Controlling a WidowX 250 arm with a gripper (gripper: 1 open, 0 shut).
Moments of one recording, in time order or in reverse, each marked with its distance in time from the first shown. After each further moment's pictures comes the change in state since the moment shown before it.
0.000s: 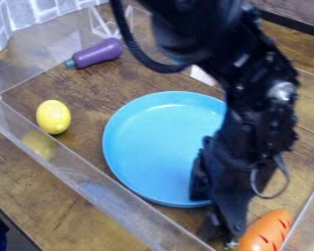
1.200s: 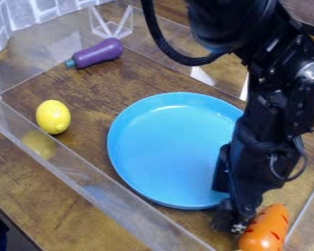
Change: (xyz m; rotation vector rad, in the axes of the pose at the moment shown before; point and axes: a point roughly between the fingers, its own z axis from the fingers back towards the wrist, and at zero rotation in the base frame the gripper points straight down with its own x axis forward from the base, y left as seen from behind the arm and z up) arm 0.022 0.009 0.000 -0.049 -0.019 -0.263
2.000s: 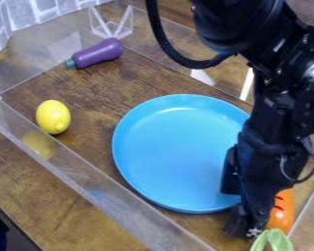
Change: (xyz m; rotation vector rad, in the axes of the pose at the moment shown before) arm 0.007 -0.008 0.000 -0.026 -0.023 0.063
